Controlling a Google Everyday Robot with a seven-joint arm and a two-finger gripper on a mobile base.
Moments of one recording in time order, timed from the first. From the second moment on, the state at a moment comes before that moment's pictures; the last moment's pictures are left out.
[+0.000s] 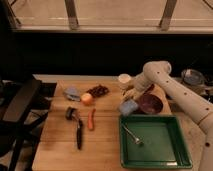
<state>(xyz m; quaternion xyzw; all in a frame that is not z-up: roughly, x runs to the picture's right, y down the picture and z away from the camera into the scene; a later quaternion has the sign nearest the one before) 0.179 0.015 0.875 -0.16 -0.18 -0.16 0.96</state>
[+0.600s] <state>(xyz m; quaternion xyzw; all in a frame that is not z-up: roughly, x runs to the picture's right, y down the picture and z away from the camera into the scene) 0.217 -0.029 0.797 -0.12 -0.11 -0.19 0.97</state>
